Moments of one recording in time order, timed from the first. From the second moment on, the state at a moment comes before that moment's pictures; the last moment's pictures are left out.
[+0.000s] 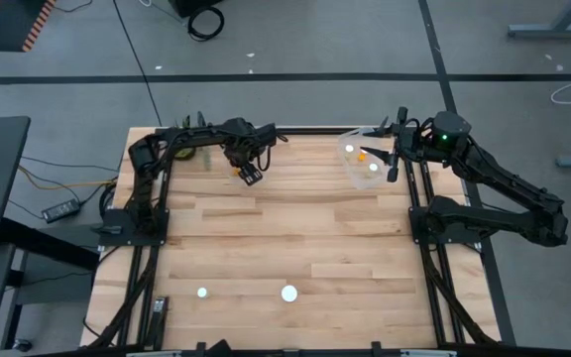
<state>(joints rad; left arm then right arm) 0.51 1.99 1.48 -1.09 -0.20 -0.12 -0.61 0.68 0.79 -0.24 -0.35 -0.46</state>
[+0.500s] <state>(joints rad) 0.51 1.99 1.47 -1.08 -0.19 -0.14 -0.61 0.68 0.79 -0.24 -0.35 -0.46</state>
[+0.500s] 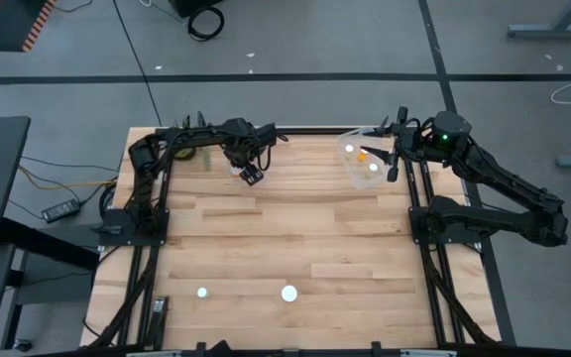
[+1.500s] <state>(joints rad) 0.33 1.99 1.74 -1.06 -0.13 -0.10 -0.61 0.68 0.79 -0.24 -0.35 -0.46</state>
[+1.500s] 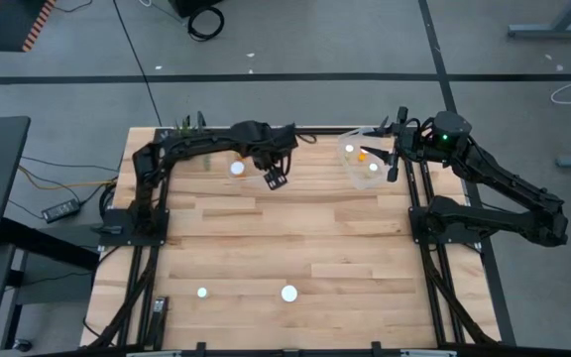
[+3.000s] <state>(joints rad) -0.33 1.99 1.73 -0.77 -0.07 -0.52 -0.61 0.68 0.79 -0.25 -0.35 -0.44</state>
